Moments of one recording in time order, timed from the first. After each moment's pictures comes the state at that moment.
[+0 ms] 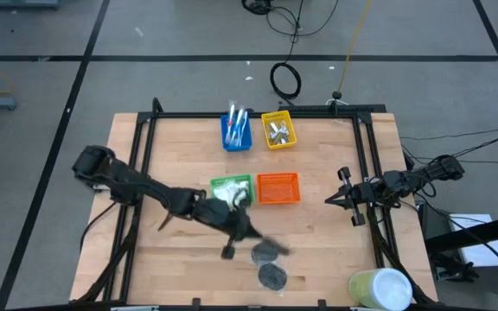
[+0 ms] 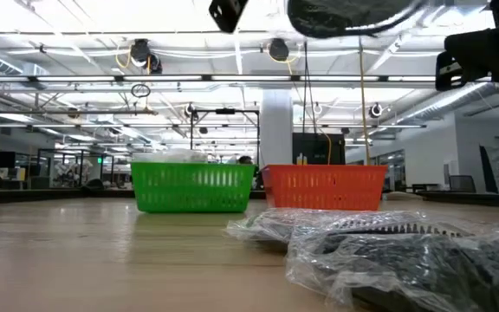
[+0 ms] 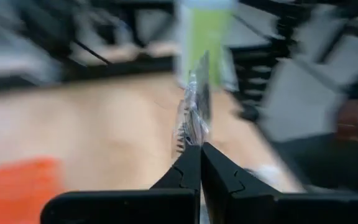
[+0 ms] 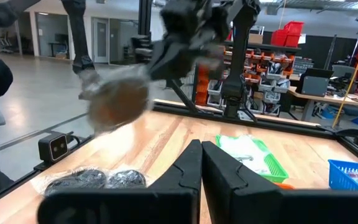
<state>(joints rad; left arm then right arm) -0.33 1.65 1.07 0.22 0.02 -0.04 0.35 0.01 0.02 0.07 0.10 -0.09</state>
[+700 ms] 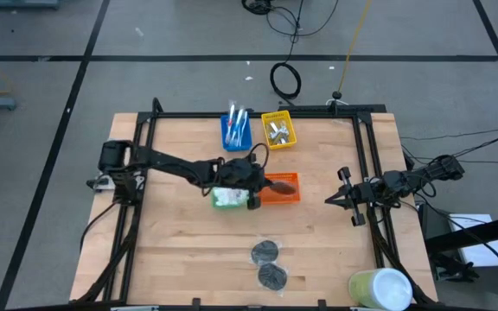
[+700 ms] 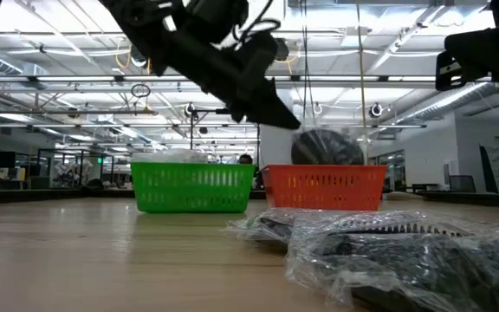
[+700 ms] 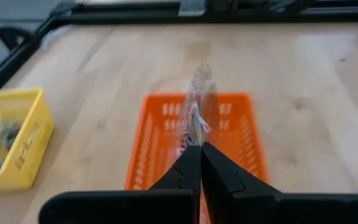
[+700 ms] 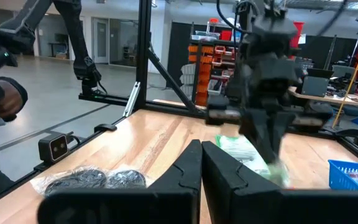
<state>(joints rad) 0.03 1.82 1.07 0.27 -0.05 0.04 0.35 0.01 0.02 0.07 0.10 -0.09</state>
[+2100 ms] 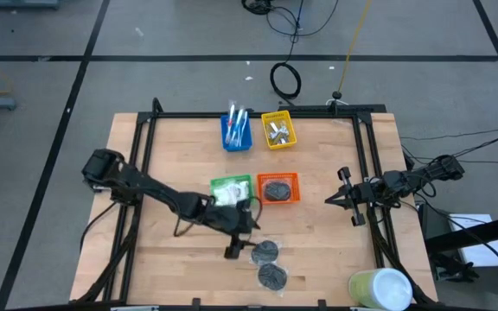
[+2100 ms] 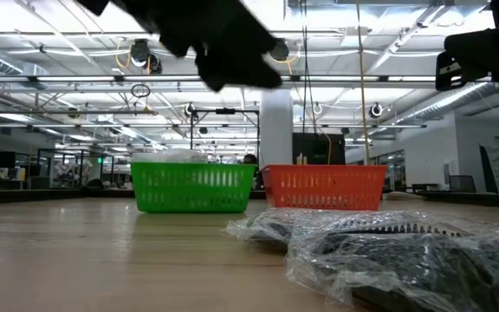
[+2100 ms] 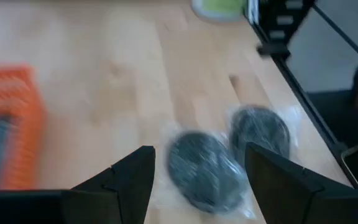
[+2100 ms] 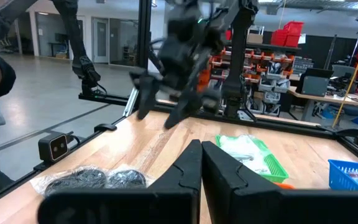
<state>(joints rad) -0.33 1.74 1.07 0.10 -0.02 -0.13 0.35 0.01 0.02 0.07 0.10 -0.09</state>
